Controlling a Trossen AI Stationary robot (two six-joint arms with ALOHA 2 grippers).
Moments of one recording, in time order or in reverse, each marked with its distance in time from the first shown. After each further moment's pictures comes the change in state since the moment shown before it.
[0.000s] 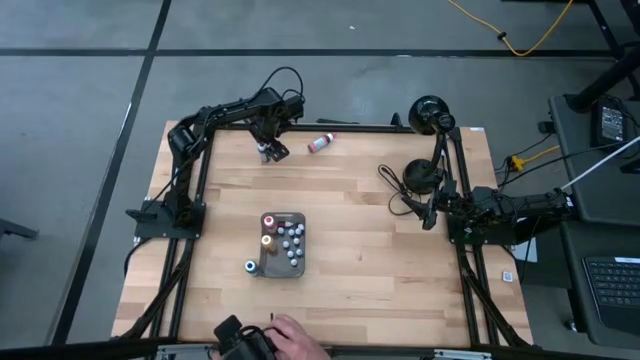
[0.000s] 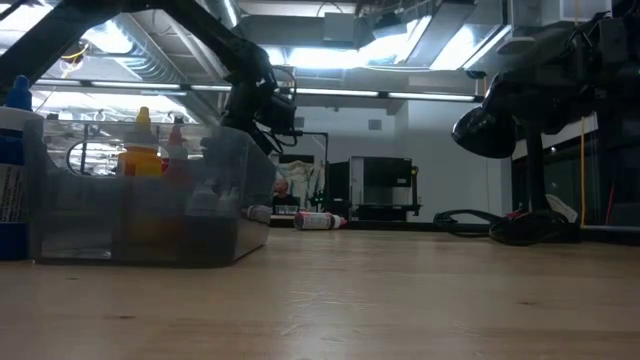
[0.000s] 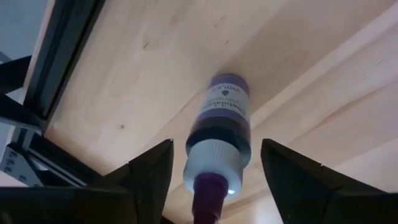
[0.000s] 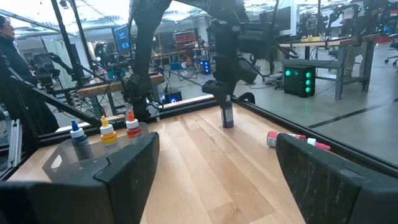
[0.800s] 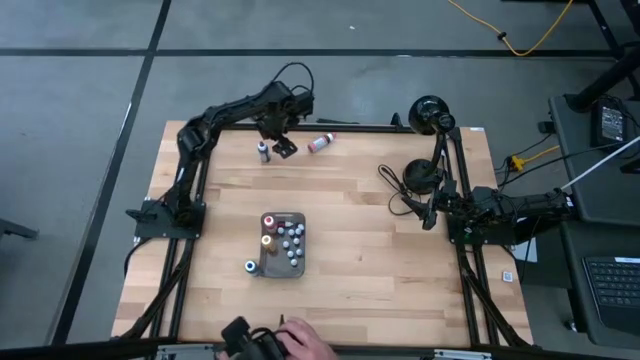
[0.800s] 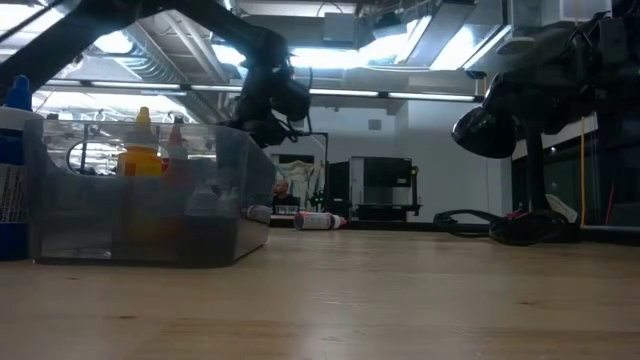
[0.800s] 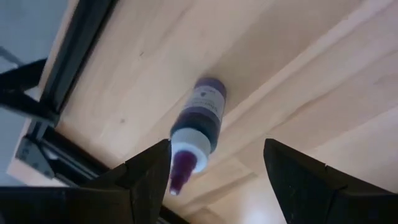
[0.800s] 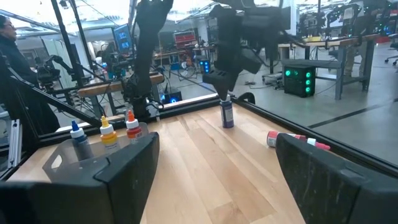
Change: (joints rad) left arm -0.050 0.076 0.231 -0.176 0.007 -0.066; right arm 0.000 0.000 0.000 0.000 0.000 0.000
